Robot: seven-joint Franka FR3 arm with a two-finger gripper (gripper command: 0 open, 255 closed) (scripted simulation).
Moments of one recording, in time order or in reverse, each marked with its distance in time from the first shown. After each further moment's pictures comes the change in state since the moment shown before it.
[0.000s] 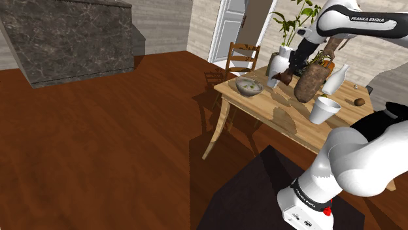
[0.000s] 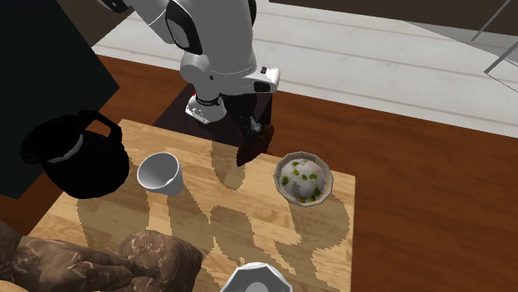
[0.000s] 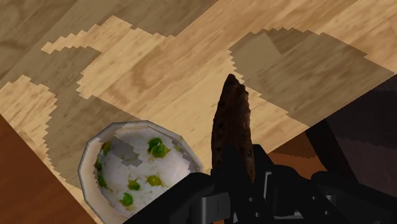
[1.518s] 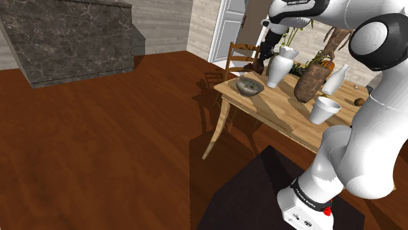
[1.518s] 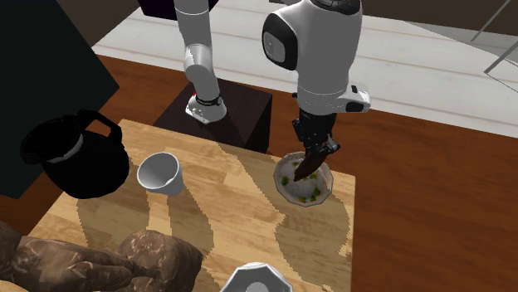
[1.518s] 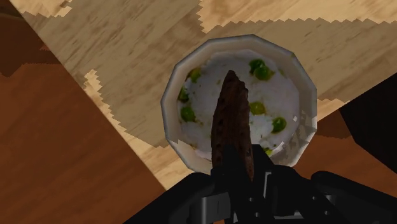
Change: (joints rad) arm 0.202 0.659 -0.242 0.382 0.543 0.064 -0.197
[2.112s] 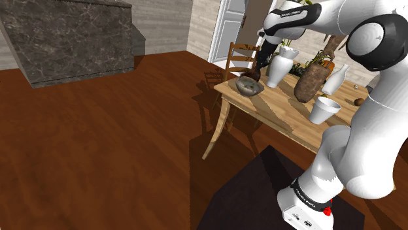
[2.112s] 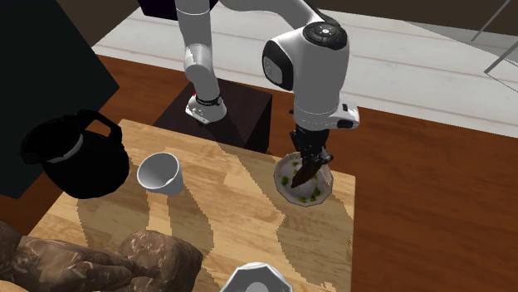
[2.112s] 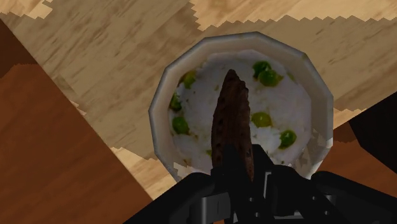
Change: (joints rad) arm -0.003 0.016 0.007 -0.113 0.021 0.120 -0.014
